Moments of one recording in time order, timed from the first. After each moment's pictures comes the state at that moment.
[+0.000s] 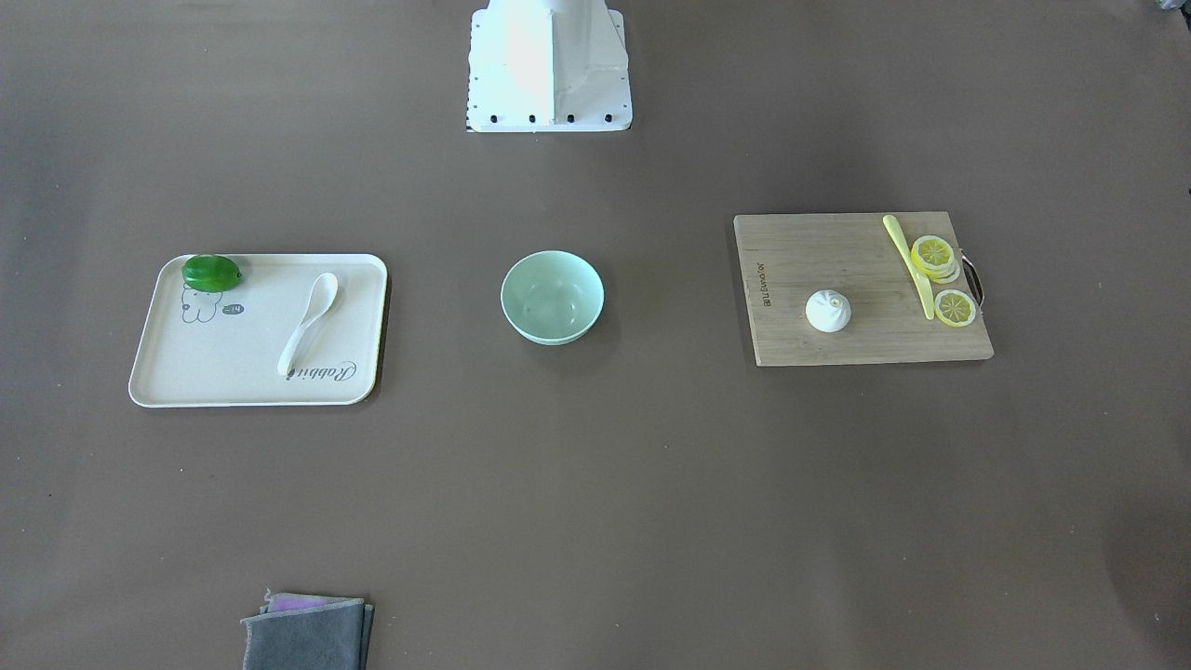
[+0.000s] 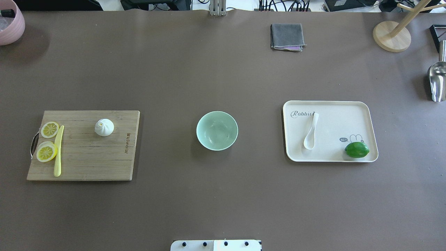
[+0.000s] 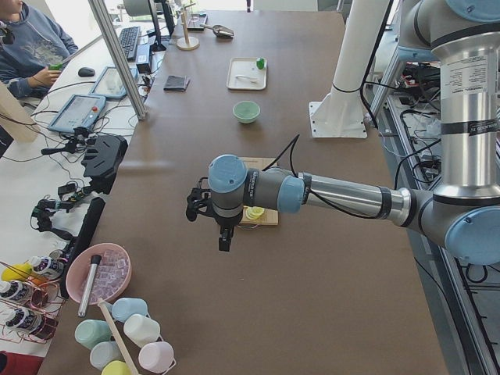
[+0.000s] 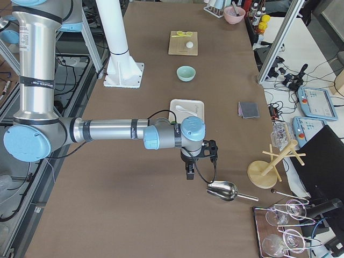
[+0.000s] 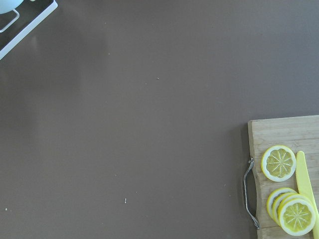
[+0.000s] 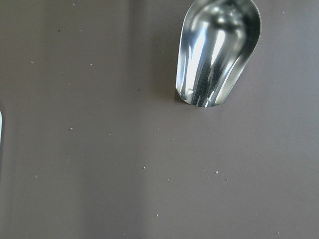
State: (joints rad) left arm -1.54 -1.45 -1.85 -1.58 -2.43 -0.05; right arm 1.50 -1.66 1.71 -1.51 2.35 0.07
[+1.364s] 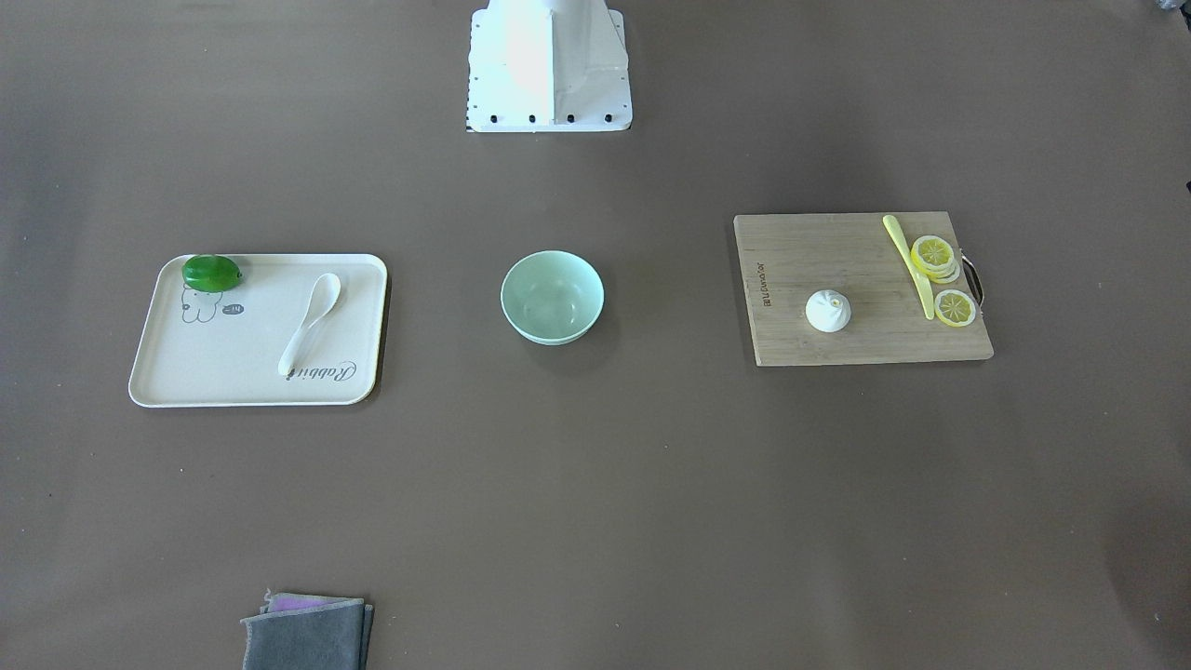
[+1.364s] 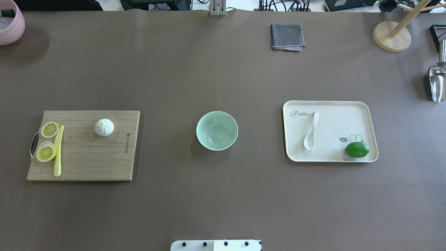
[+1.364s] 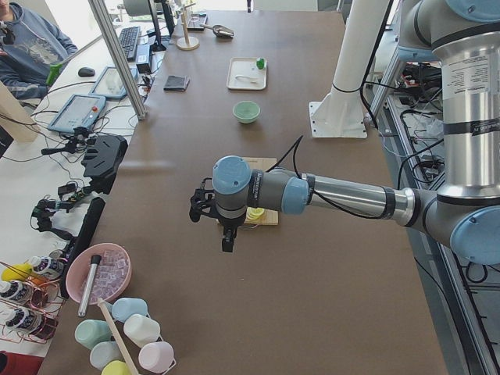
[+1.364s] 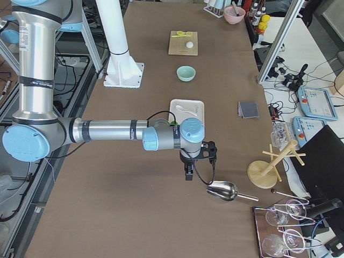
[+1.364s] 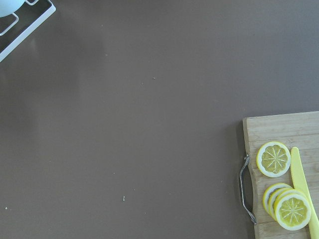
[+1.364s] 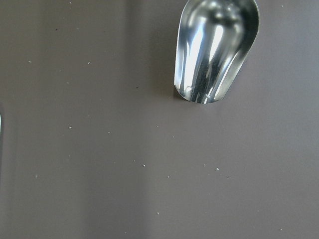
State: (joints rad) left arm -1.54 -1.43 -1.86 -1.59 -2.43 -0.05; right arm 1.50 -1.67 1.71 -1.50 2.35 0.08
